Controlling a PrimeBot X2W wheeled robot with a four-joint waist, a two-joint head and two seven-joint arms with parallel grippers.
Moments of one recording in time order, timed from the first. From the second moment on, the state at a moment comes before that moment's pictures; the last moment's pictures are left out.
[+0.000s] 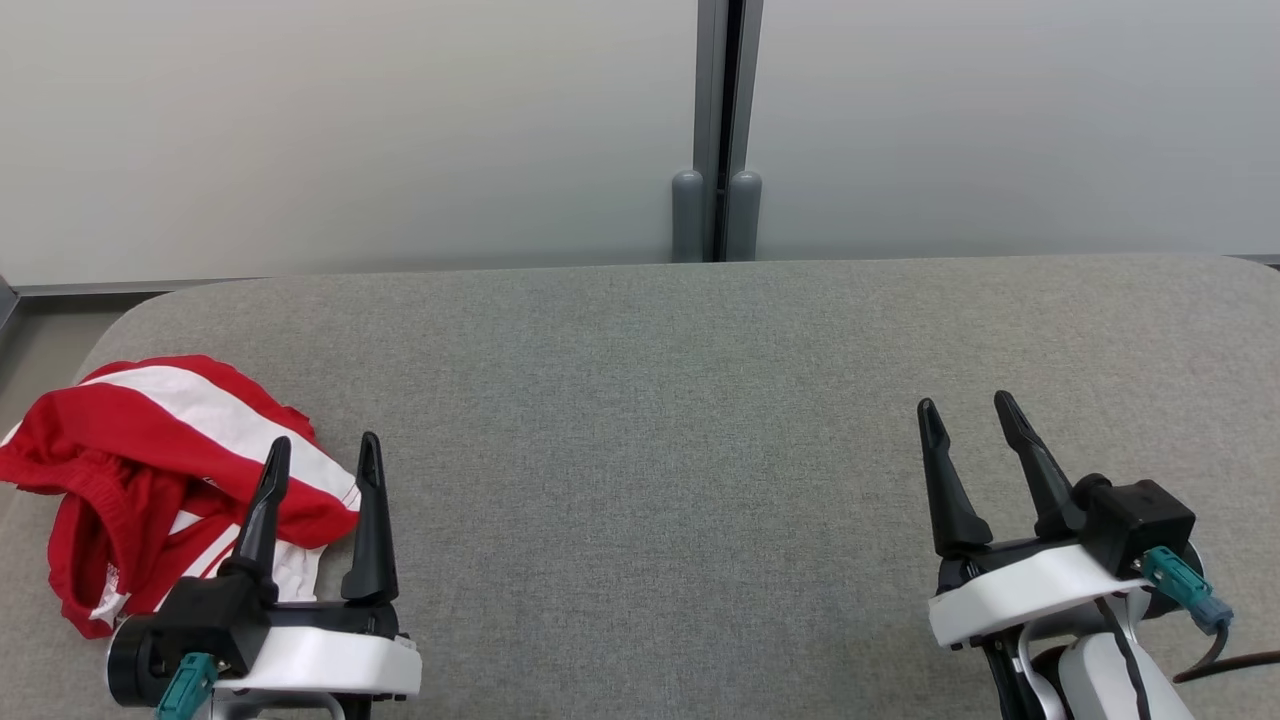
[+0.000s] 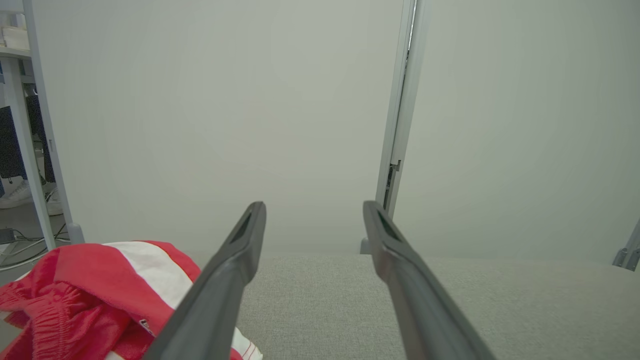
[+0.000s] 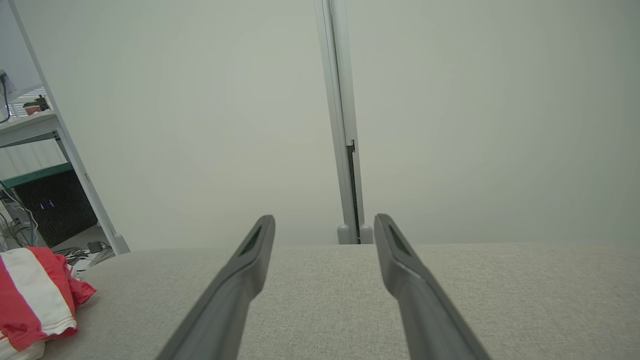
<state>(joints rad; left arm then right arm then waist) 0.00 0.05 -0.05 0.03 -0.20 0.02 -0.24 -0.18 -0.04 0.17 0.23 0.27 0.13 -0.24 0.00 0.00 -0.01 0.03</state>
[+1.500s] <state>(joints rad) -0.01 0.05 -0.05 0.07 -0.13 0.01 -0.26 -0.20 -0.05 0.20 0.25 0.22 0.13 -0.26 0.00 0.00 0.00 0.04</state>
